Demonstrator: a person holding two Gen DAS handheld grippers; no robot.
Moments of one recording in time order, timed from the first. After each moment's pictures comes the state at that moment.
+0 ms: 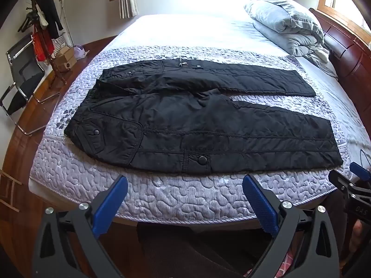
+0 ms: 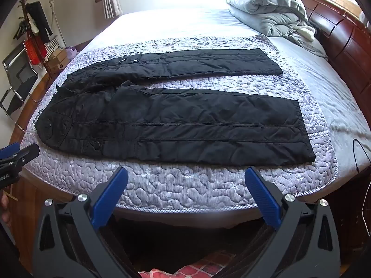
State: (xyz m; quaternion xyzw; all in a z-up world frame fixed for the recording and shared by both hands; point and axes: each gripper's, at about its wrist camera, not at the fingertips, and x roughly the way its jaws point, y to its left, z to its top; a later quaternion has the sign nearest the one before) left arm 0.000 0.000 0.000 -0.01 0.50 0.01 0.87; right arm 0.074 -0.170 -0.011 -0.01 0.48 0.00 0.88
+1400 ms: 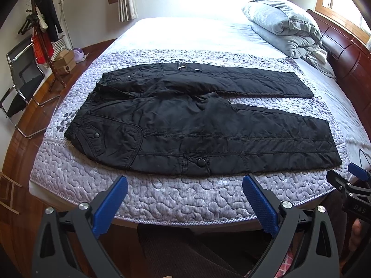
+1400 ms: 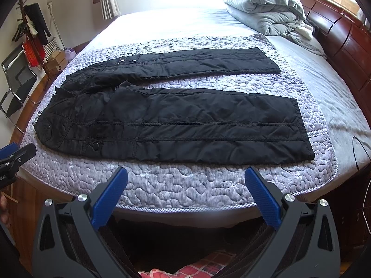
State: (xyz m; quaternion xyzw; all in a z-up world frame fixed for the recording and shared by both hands) left arm -0.001 -0.001 0.005 -0.01 0.49 0.01 0.87; right arm 0.072 -0.173 -0.011 -0.01 0.48 0.00 0.88
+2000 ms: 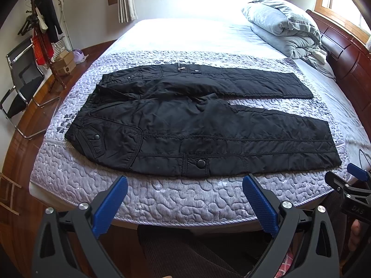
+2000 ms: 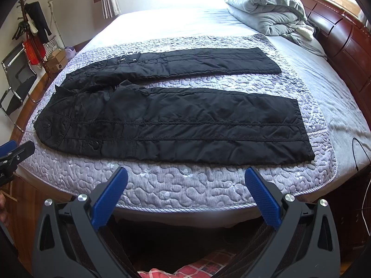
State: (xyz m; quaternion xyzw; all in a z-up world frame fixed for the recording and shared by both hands) left arm -0.003 -0.003 0.008 -0.01 0.48 0.01 0.88; right arm 0.073 -0.172 -0.012 -0.01 0.48 0.00 0.87
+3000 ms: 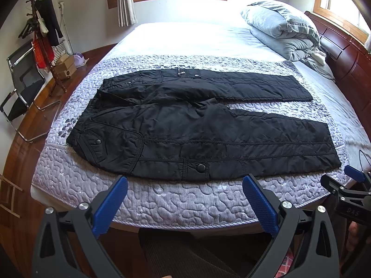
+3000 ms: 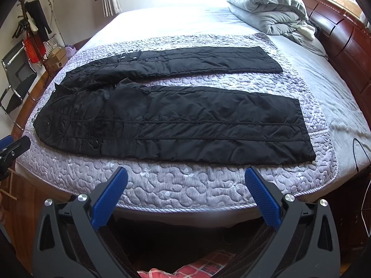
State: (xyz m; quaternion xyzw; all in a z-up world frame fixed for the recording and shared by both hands) left arm -0.002 -0.002 0.013 -0.01 0.47 0.00 0.88; right arm 0.076 -0.170 -0.015 -0.01 0.49 0.00 0.87
